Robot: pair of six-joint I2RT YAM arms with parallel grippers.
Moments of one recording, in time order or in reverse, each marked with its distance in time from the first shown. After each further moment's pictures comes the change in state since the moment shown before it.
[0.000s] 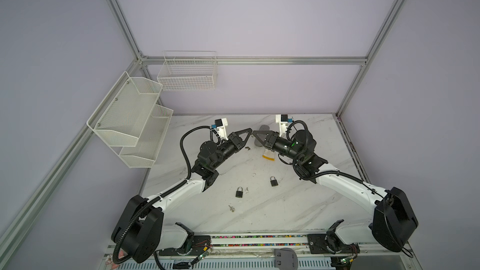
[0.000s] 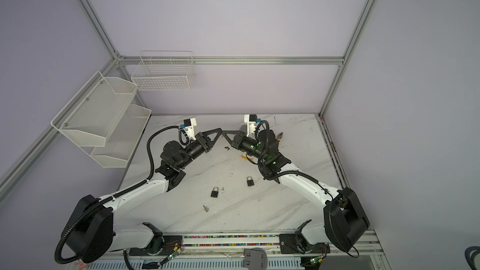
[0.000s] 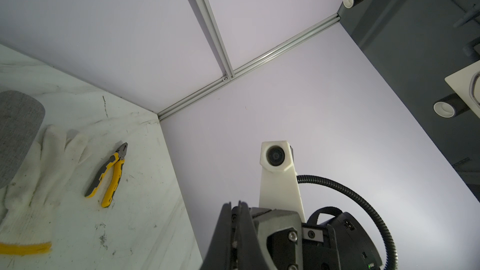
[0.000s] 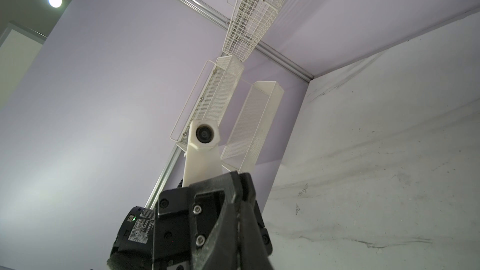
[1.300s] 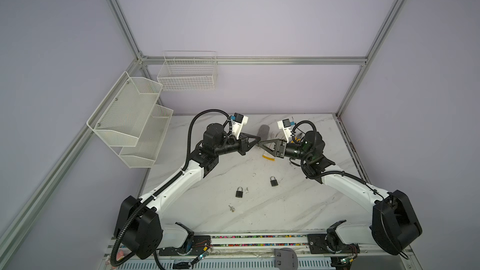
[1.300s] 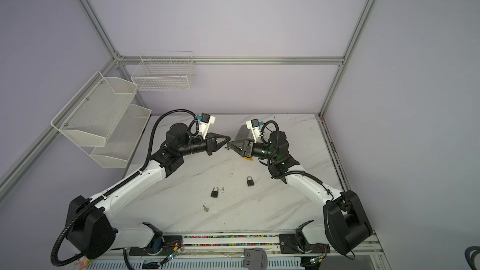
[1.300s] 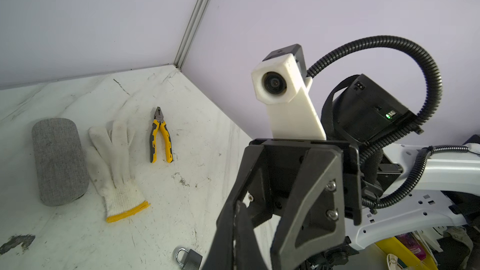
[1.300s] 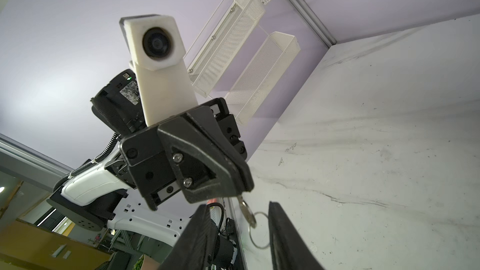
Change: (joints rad) left arm 0.028 0.031 0.296 -0.634 0.348 0.733; right arm -0.159 -0.030 -0.111 0.039 -0.445 -0.212
